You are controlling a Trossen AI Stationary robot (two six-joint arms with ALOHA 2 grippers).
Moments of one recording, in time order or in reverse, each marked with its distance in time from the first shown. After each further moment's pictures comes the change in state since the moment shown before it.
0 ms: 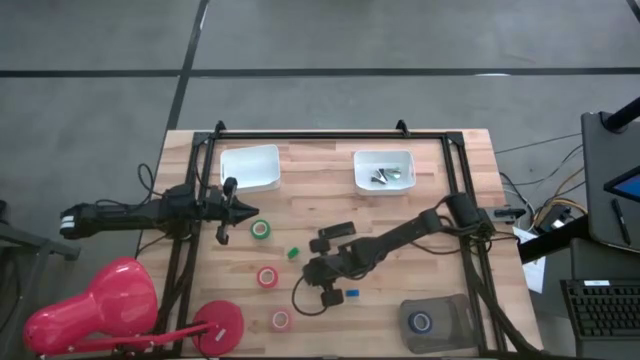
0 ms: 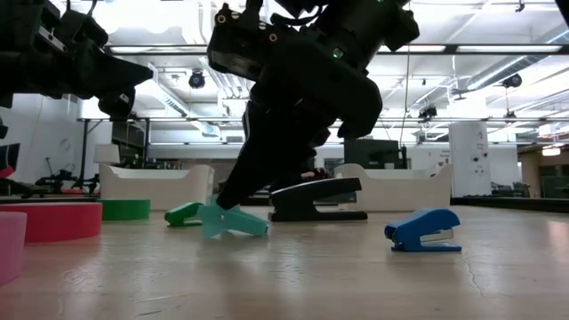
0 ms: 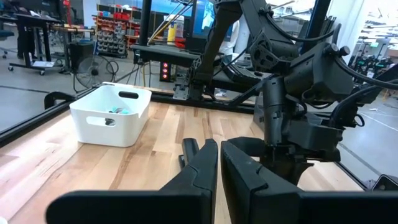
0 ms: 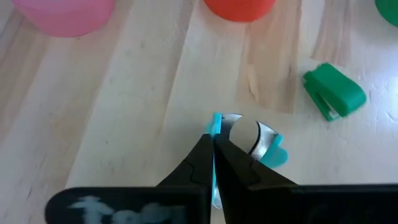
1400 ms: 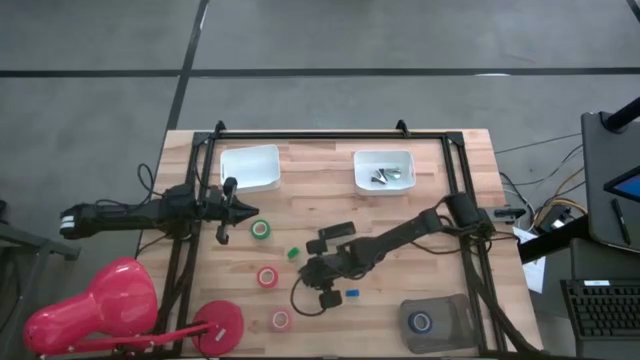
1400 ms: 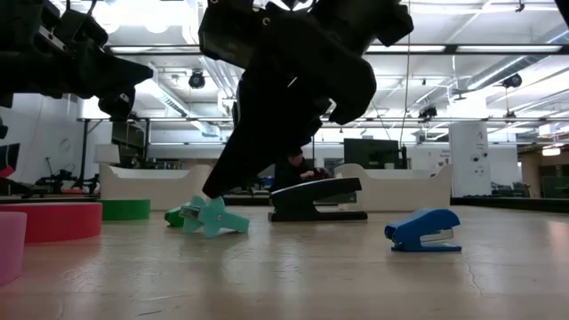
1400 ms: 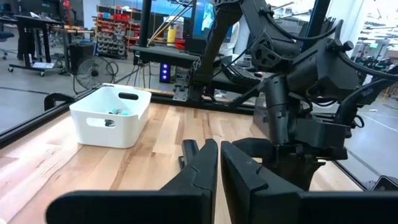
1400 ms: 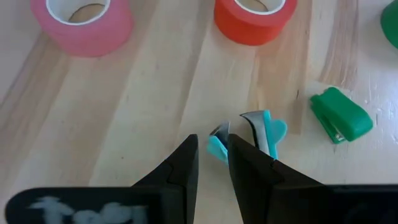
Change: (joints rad) left arm 0.000 0.000 0.000 0.005 0.000 0.000; right arm 0.000 0.007 0.026 0.021 -0.033 -0.026
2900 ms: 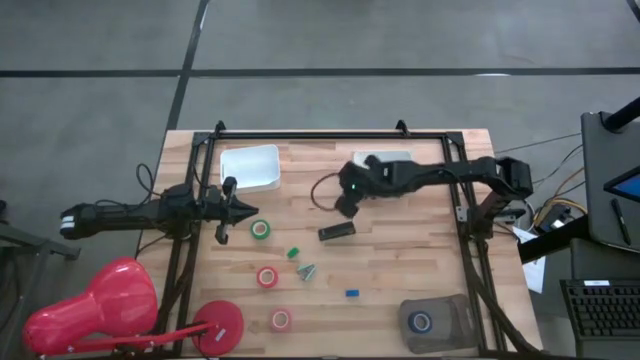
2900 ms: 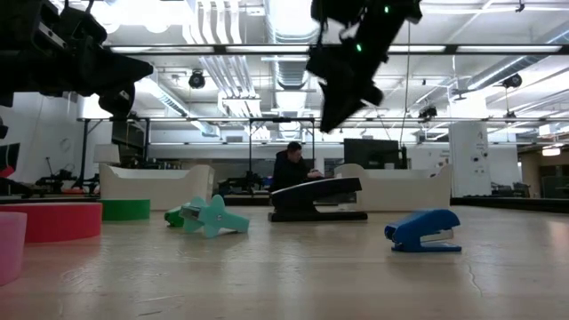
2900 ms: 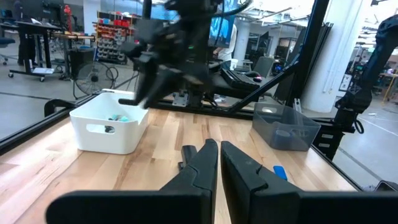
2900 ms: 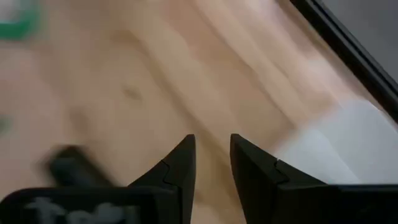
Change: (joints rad) left arm 0.000 -0.006 0.000 0.017 0.000 0.000; right arm -0.399 -0.476 -0.214 -0.363 0.254 0.345
